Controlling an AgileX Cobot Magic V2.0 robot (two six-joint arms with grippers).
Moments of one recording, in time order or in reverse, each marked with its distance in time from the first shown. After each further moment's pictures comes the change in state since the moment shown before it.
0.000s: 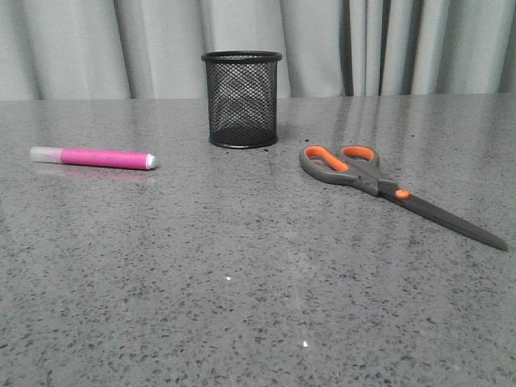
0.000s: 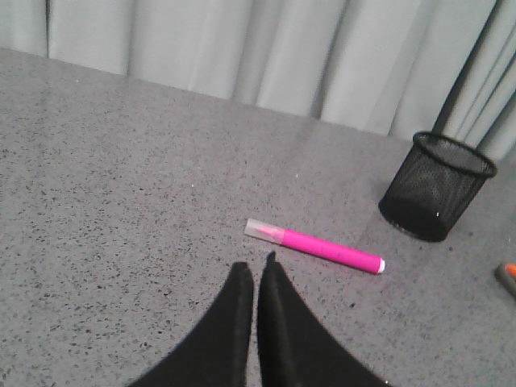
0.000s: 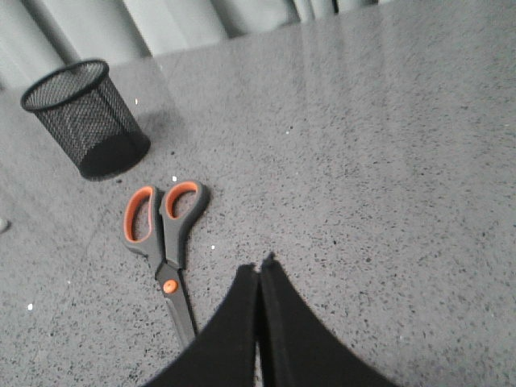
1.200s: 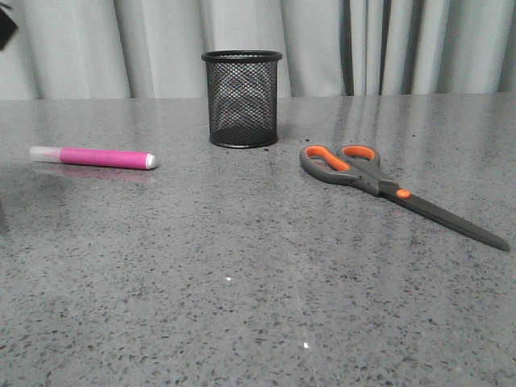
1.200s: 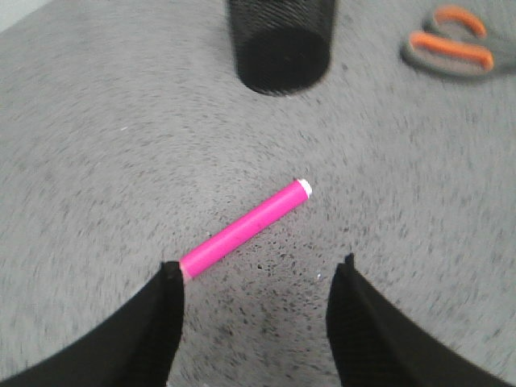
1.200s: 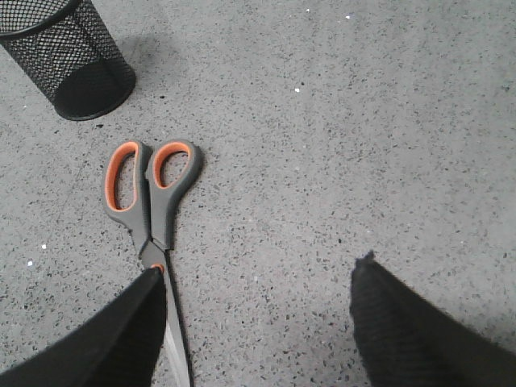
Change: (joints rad) left arm 0.000 0.948 -0.624 -0.396 0.437 1.162; right arm 0.000 0.280 -0.193 -0.012 0.117 -0.098
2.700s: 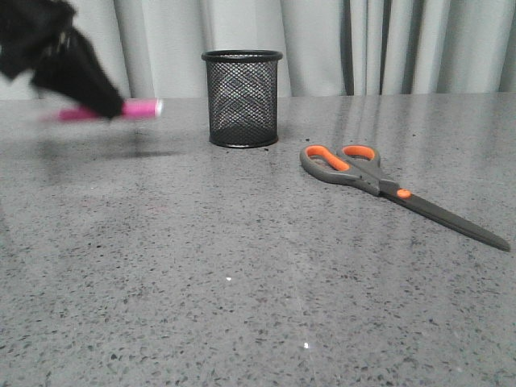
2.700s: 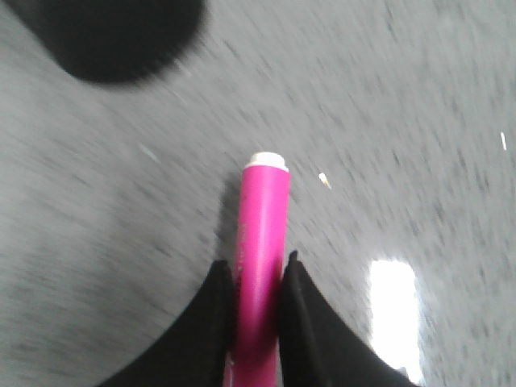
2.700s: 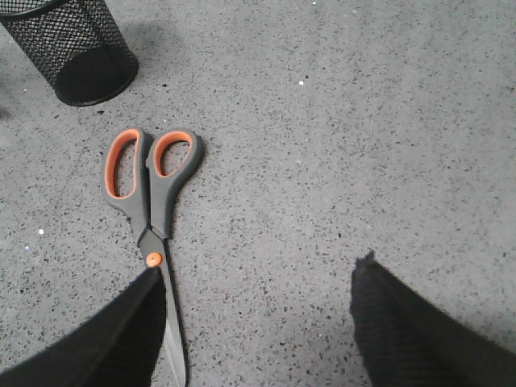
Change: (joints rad) left arm -0.062 0.629 -0.559 0.015 0.352 0.371; right arm 0.000 0.000 0.000 0.000 0.018 -0.031
